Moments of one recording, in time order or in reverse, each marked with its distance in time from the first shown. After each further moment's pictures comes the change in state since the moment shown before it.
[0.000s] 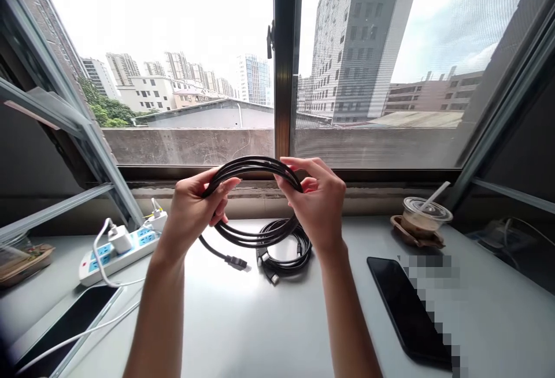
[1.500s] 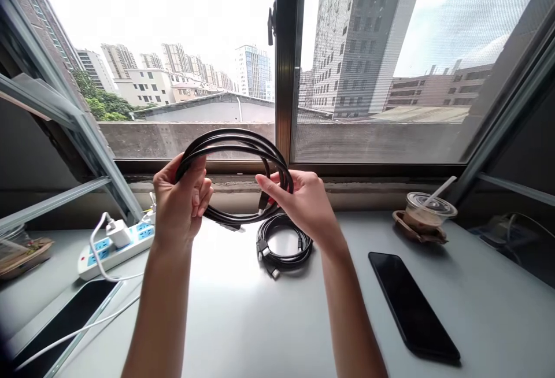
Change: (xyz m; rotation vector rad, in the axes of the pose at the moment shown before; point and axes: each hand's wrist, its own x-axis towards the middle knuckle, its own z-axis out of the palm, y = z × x) left_hand 0.005 0.000 0.002 -0.259 0.295 0.028; right_hand -0.003 0.002 0.006 0.127 -0.405 0.285
